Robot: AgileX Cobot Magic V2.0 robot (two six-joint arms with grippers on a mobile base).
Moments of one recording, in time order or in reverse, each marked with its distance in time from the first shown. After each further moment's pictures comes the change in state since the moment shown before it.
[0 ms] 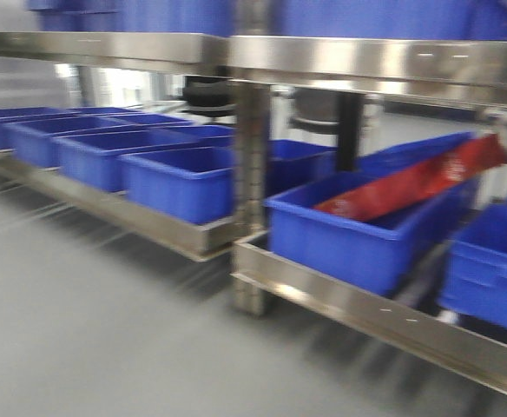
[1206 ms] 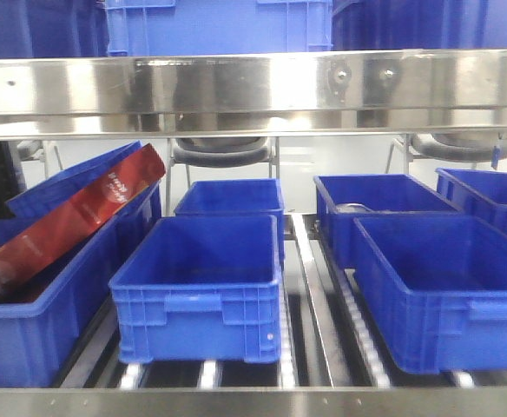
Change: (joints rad) left arm -0.002 0.000 0.000 -0.003 0.000 0.000; right arm 0.000 0.000 0.000 -0.004 0.000 0.000
